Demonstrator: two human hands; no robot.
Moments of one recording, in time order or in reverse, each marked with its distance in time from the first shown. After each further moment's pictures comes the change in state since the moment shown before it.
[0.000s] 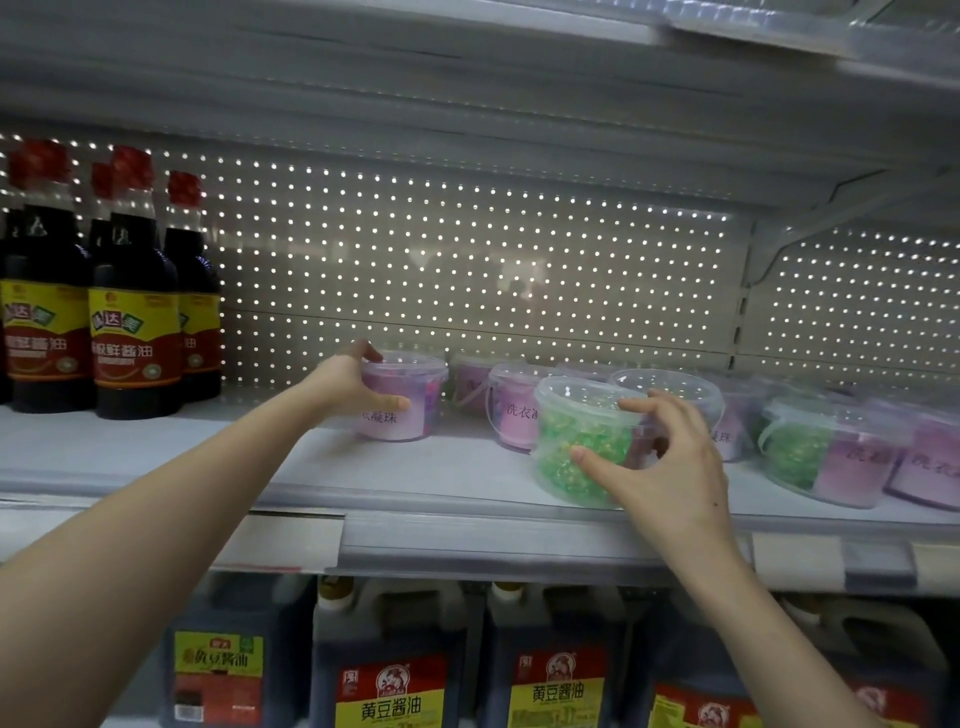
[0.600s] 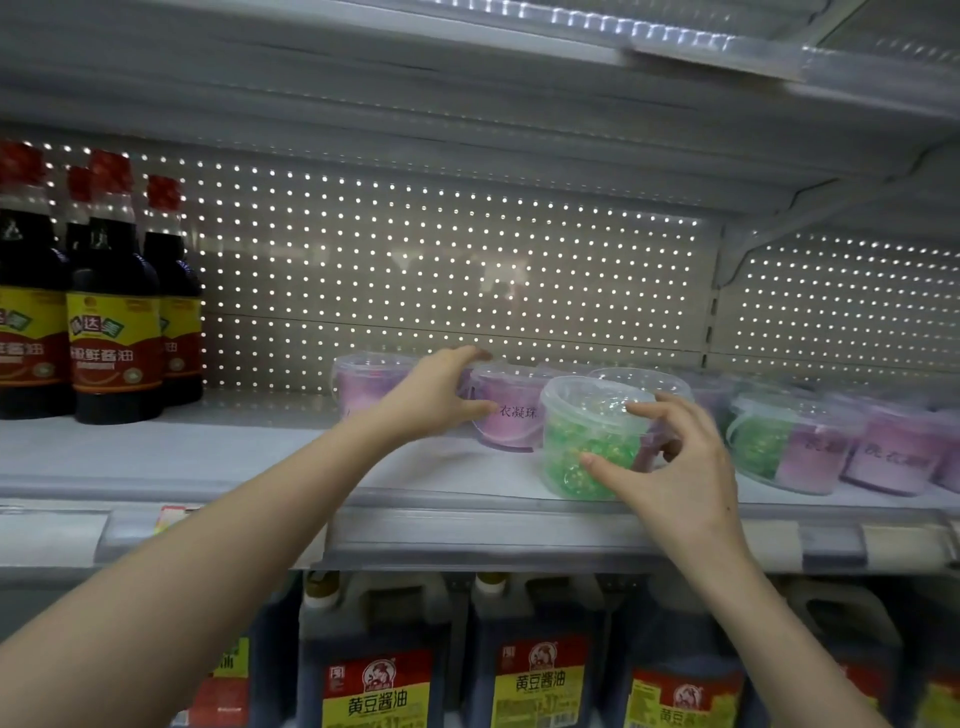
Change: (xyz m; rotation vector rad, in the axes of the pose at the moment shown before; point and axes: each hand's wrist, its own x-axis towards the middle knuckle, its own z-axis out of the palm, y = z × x) left_hand -0.027 0.082 0.047 0.096 -0.049 0.476; right_hand -0.007 0.009 -0.021 0.028 0.071 -0.008
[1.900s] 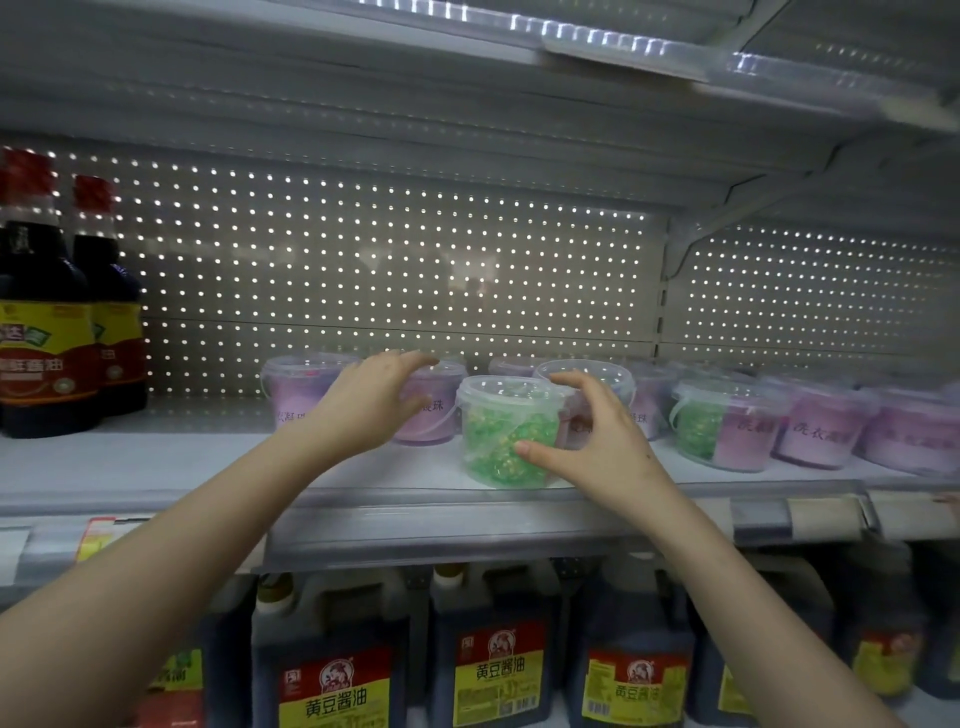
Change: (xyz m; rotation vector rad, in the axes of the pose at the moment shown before) left_hand -0.014 0.004 0.000 0.240 0.091 0.041; right_hand 0.018 -0.006 -0.016 0.002 -0.356 -0.013
